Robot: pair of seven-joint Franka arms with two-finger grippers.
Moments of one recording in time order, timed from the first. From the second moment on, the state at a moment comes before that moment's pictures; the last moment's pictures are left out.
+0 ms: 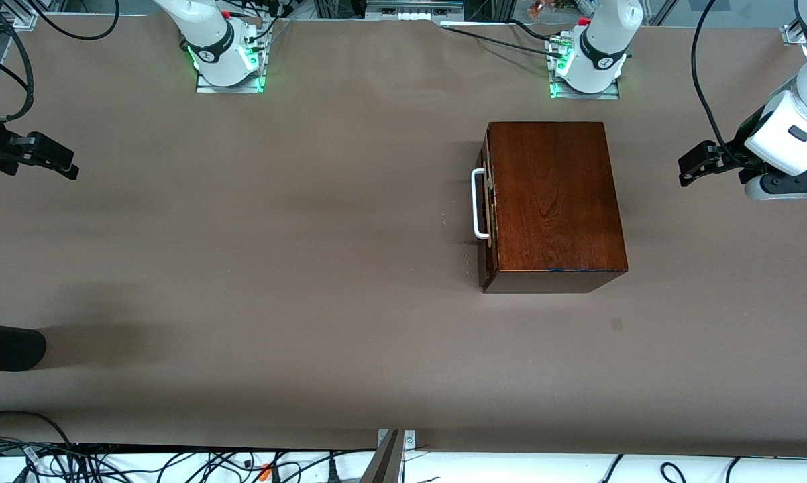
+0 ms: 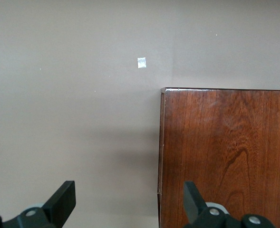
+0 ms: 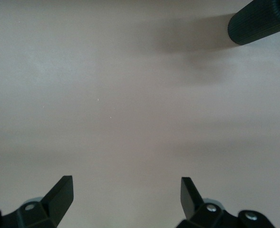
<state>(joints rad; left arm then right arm) -0.05 0.02 -0.02 -1.62 0.05 1.61 -0.13 -0.06 0.05 0.04 -1.54 -0.03 1.58 0.04</state>
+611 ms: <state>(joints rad) -0.05 0.02 -0.02 -1.62 0.05 1.61 -0.13 -0.06 0.05 0.04 -1.54 -0.03 1.58 0.04</state>
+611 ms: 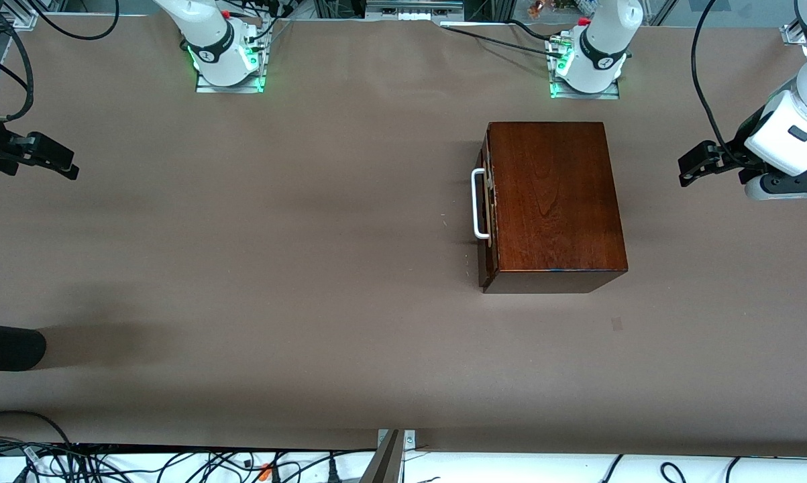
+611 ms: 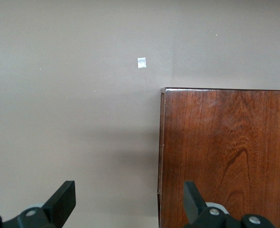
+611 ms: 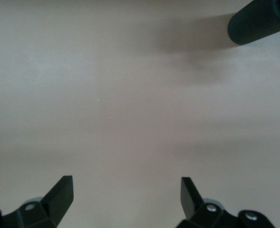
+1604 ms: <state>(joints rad) -0.09 0.07 -0.07 -1.62 0.04 1.51 -0.10 -0.06 0.05 0.04 -1.54 -0.03 1.58 0.04</state>
